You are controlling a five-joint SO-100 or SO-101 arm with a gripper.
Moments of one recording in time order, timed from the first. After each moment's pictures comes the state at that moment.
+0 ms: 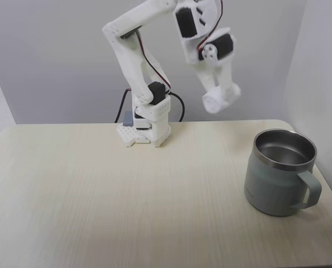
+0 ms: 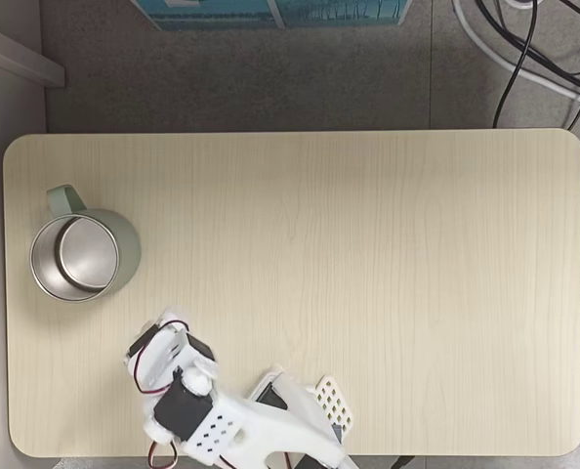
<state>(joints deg) -56.2 53.9 83.6 95.9 14.4</state>
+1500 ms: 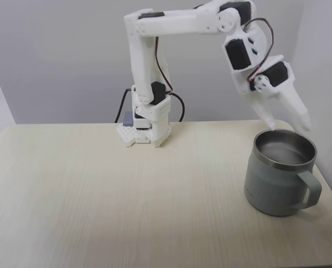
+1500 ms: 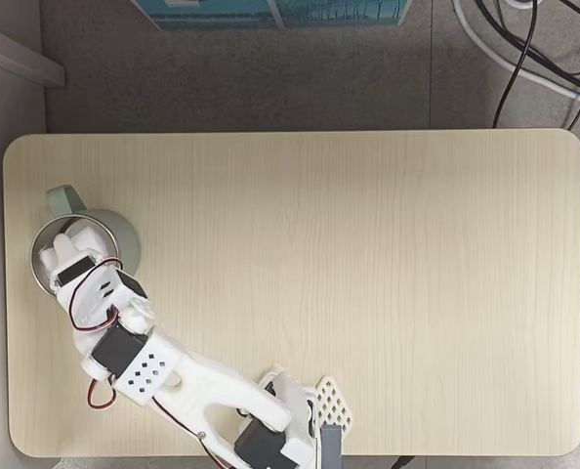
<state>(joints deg) -56.0 77.8 89.0 70.0 23.1</state>
